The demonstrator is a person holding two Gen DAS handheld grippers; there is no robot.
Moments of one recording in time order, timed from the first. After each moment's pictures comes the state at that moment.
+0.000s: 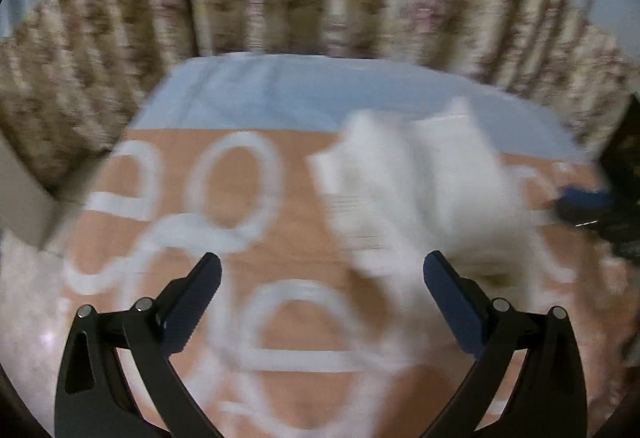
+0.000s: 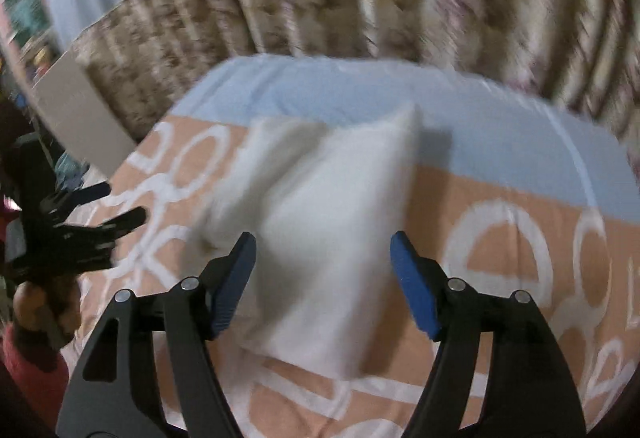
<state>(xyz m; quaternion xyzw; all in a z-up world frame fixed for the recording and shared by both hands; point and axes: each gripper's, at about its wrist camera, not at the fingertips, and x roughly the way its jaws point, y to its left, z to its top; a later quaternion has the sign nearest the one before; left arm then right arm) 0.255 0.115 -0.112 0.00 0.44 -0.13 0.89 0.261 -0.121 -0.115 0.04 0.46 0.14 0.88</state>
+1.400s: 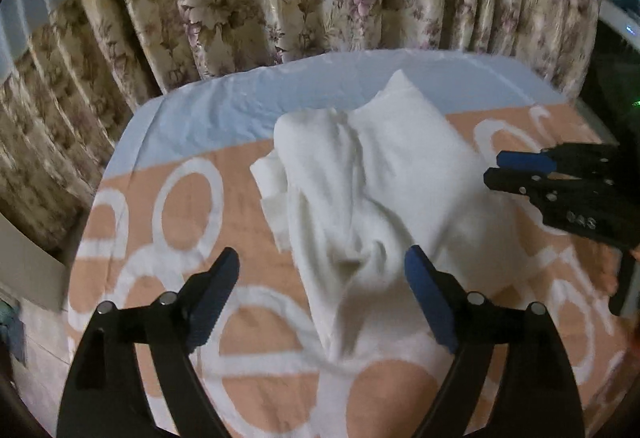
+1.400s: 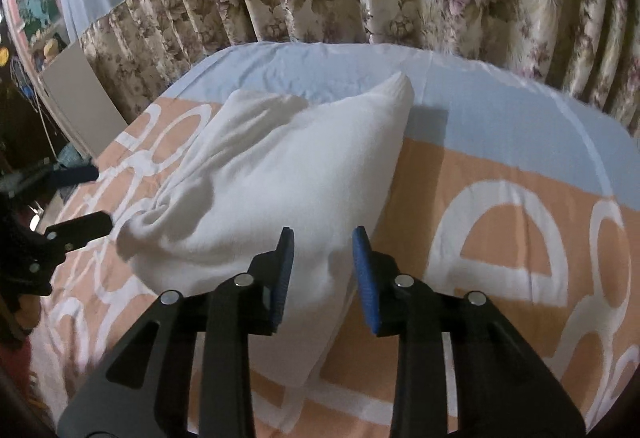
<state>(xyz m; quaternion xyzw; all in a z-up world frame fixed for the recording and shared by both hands) 0.244 0.059 -0.126 0.12 0.43 -0.15 0.88 0.255 -0.130 -0.149 0.00 0.42 0.17 0.89</state>
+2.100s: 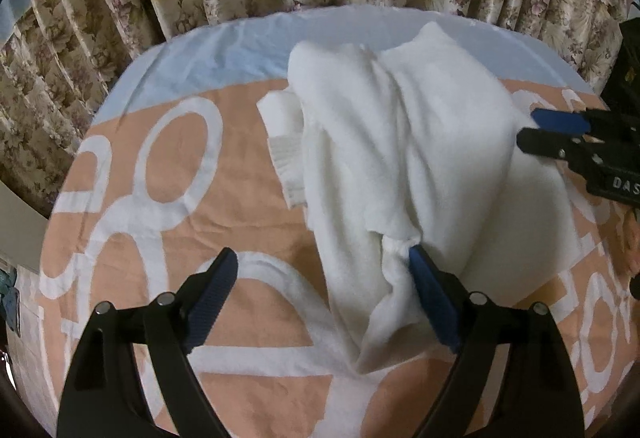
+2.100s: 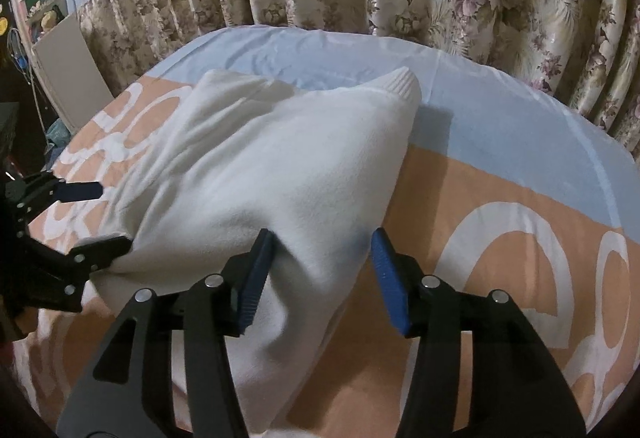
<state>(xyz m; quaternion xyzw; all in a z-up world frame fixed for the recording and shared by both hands) 0.252 0.080 -0.170 0.10 0.47 -0.12 0.87 0.278 -0.131 -0.169 -0.02 0.43 0.18 0.88</state>
